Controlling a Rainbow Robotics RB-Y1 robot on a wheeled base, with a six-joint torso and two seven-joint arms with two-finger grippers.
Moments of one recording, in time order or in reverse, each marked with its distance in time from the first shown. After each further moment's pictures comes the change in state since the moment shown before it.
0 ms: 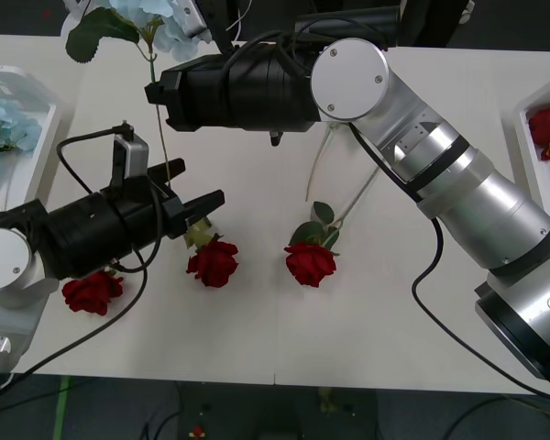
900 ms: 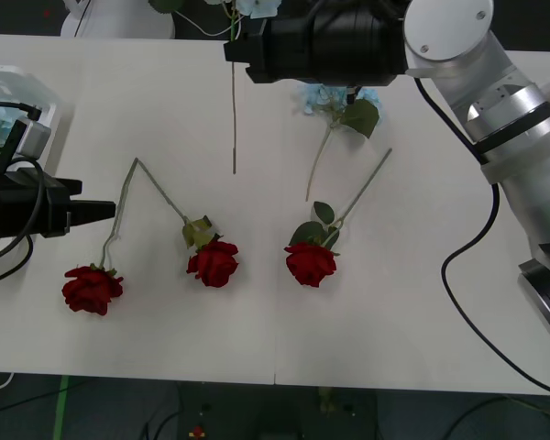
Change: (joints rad) right arm 0.000 -0.115 -0.170 0.000 0.002 0.143 -0.041; left arm -0.044 0.317 0.257 0.000 -0.150 0.459 0.508
